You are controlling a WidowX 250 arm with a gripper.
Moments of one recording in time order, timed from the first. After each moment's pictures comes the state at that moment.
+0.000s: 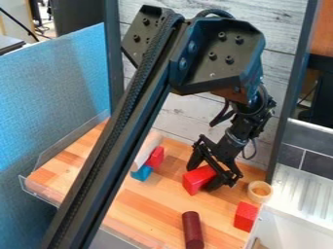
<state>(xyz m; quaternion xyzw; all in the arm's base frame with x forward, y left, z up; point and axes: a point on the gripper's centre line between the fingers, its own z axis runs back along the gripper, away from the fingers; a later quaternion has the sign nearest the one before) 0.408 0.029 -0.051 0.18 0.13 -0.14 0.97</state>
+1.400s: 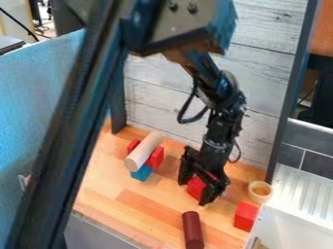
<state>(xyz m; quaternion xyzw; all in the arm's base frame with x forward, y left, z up) 0.377 0.039 -0.036 0.09 0.06 -0.19 0.98</state>
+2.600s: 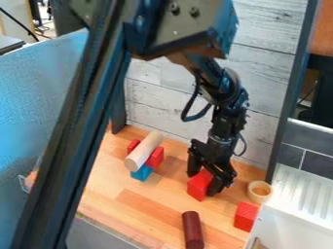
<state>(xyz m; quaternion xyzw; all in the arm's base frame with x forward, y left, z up) 0.405 0.035 -0.042 0.10 0.01 -0.17 0.98</state>
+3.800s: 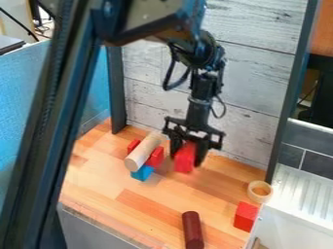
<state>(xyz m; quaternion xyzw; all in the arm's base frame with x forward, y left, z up) 0.383 0.073 0.019 0.05 0.09 0.11 0.99</state>
